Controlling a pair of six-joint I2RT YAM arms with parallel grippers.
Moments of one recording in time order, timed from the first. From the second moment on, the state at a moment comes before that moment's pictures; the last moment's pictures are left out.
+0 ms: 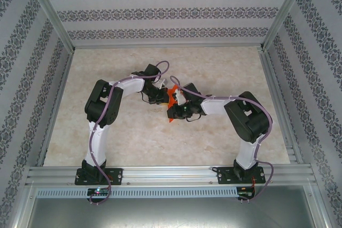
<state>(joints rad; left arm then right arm) -0.41 2.17 1.49 -0.59 0.61 -0.42 0.58 1.86 0.93 -0.07 -0.60 0.53</state>
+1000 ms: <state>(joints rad) -0.41 2.19 1.53 -0.63 0.61 -0.40 0.59 1.88 0.95 -0.10 -0.59 0.50</state>
